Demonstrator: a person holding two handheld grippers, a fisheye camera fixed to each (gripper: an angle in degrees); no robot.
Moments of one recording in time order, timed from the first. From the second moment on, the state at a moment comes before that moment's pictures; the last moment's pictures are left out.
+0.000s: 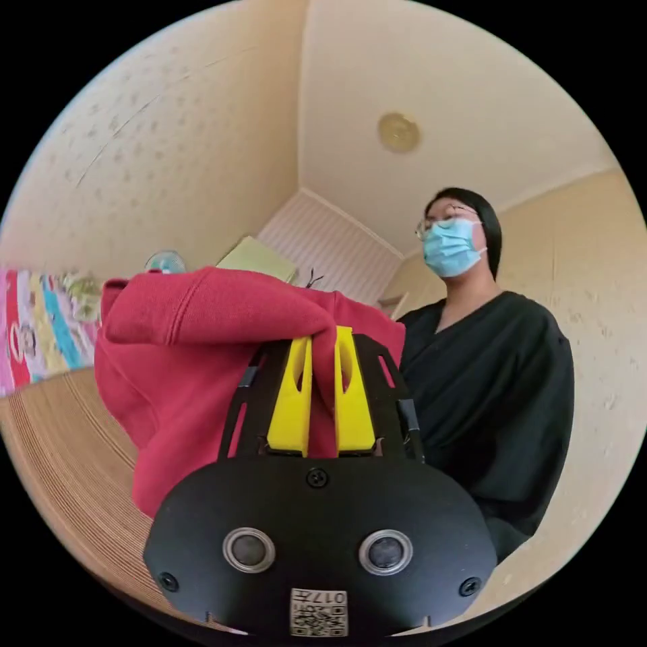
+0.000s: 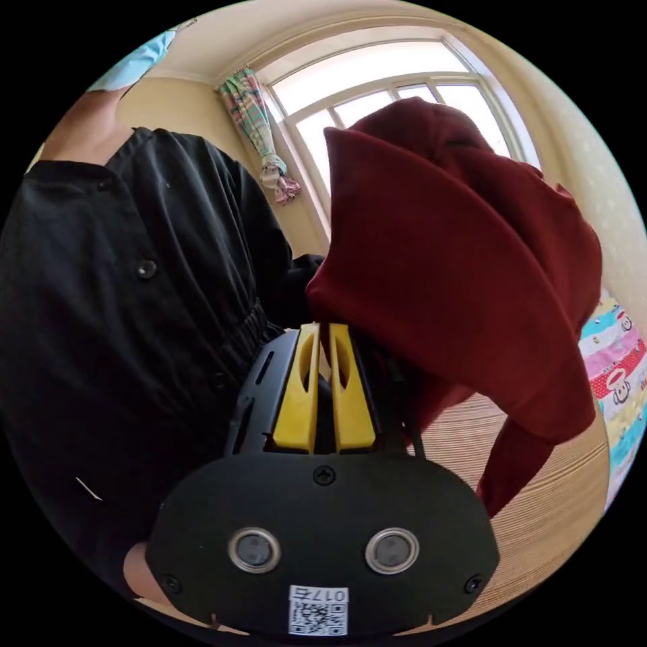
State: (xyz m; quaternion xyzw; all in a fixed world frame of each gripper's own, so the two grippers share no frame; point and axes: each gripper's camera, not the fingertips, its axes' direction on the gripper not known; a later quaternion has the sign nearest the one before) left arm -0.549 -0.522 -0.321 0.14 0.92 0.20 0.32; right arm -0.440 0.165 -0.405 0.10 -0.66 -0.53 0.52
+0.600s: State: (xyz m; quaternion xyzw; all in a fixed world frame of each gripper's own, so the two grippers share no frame) left arm -0.489 -0.359 -0.436 0.11 0.97 0.13 0.17; right arm -0.384 0.111 -0.398 0.12 -0.76 -0.33 0.55
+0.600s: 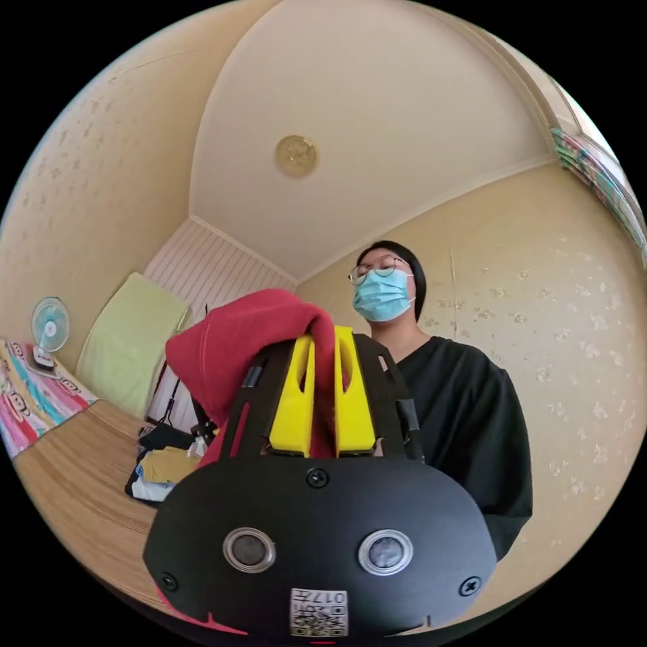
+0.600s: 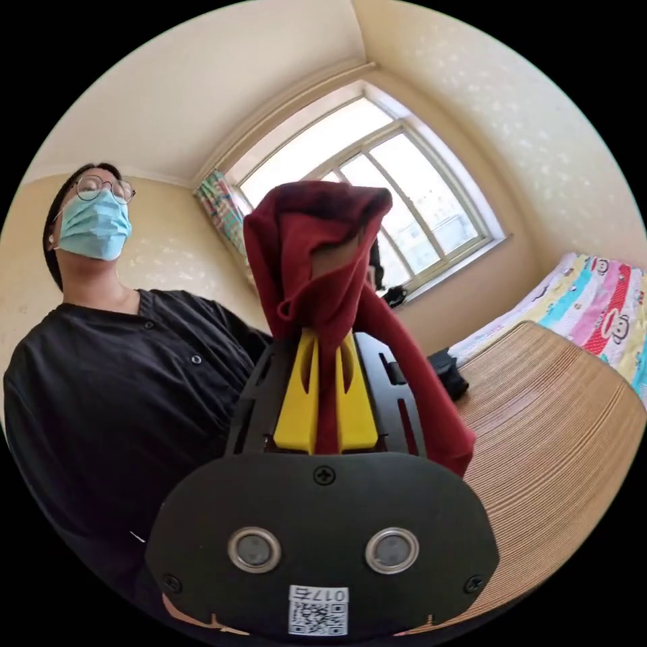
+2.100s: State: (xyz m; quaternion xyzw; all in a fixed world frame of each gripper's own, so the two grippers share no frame) left arm -0.467 -0.217 -0.746 0.35 0.68 0.07 0.64; right arm -0.350 0.219 -0.434 0.14 -0.60 -0.27 0.74
